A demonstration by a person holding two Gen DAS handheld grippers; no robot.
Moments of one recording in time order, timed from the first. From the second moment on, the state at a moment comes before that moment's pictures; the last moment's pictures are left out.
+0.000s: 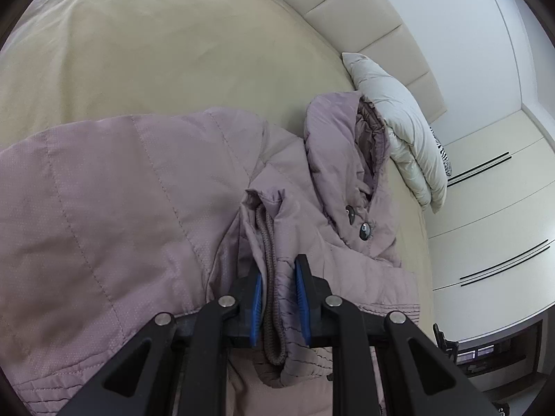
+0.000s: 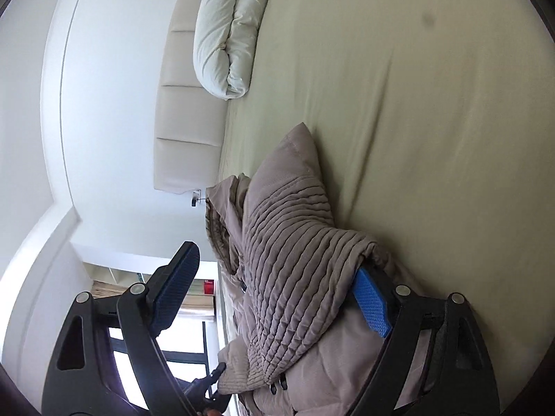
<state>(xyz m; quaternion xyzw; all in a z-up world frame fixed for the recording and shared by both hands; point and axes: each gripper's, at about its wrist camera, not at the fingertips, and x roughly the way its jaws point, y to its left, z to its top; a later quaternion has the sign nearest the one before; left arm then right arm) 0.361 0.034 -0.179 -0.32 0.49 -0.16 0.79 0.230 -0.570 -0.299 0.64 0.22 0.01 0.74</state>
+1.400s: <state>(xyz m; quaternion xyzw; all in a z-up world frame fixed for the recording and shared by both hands) -0.012 0.290 -0.205 -0.58 0.30 0.08 0.76 0.160 -0.364 -0.193 0.37 0.34 0.14 0.85</state>
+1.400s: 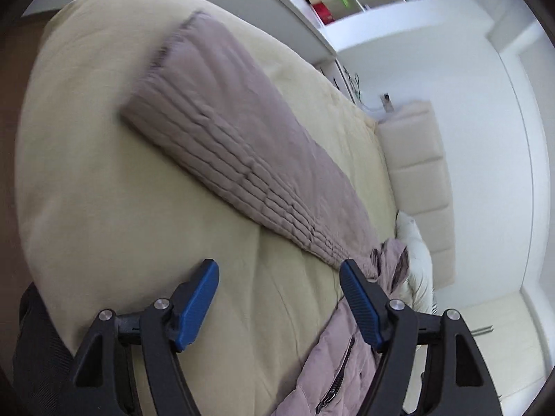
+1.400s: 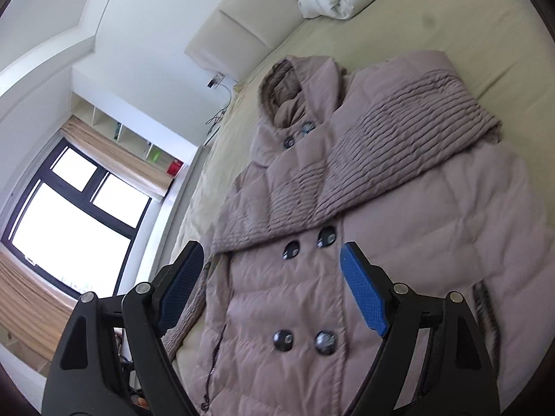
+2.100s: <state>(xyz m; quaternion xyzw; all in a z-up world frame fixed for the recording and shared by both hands) 0.086 0.167 -0.082 -0.17 0.25 0.02 0.95 0.126 -0.337 -0.185 0.39 0.37 0.17 0.82</state>
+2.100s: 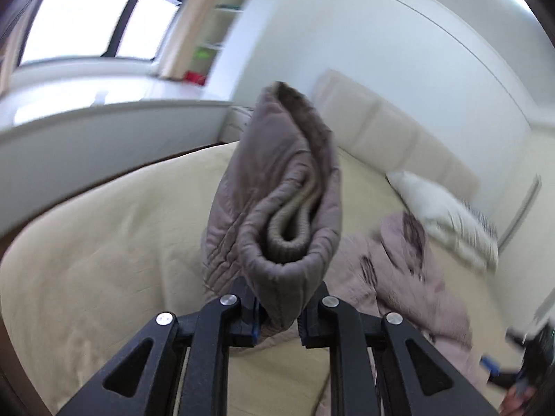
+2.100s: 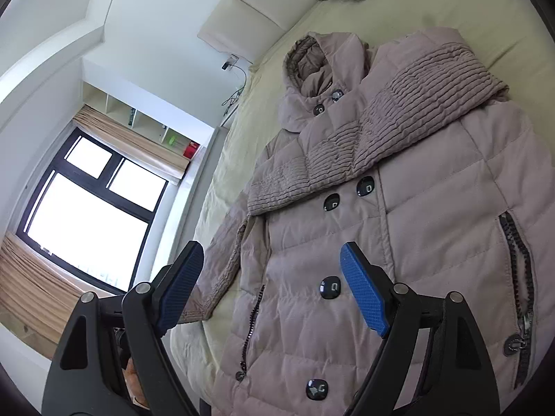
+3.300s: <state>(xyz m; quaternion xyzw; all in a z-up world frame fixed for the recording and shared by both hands) 0.143 0.060 -0.131 -0.18 0.34 -0.07 0.92 0.220 -0.241 -0.046 0.32 0.39 0.34 0.79</state>
